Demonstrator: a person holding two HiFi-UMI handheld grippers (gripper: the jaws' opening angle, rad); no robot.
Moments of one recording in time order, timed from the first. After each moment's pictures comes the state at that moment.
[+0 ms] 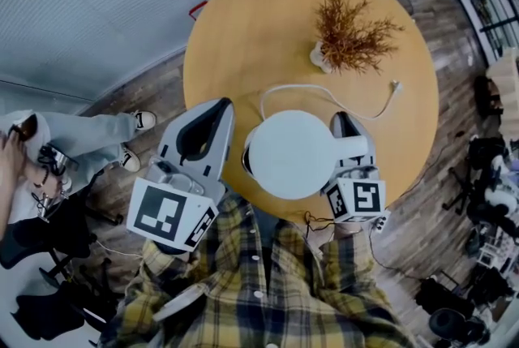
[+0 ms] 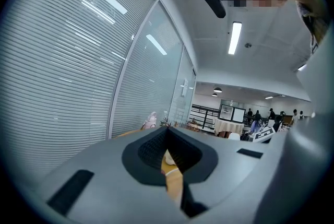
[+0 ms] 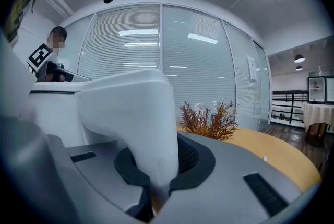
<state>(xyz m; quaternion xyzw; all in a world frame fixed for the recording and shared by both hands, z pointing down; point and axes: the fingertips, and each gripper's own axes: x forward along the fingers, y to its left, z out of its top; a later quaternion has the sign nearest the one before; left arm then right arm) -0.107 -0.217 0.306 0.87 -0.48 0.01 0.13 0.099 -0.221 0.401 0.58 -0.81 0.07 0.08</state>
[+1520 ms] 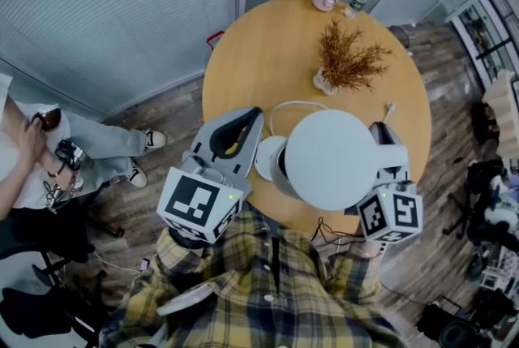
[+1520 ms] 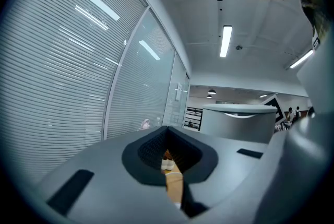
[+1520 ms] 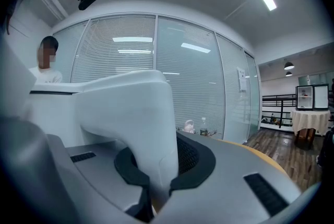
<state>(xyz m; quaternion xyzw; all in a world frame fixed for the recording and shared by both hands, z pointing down) -0.089 -0.183 0.268 0.88 -0.45 -0.01 0.10 0.127 -0.191 0.279 0.62 -0.78 0.06 0.05</state>
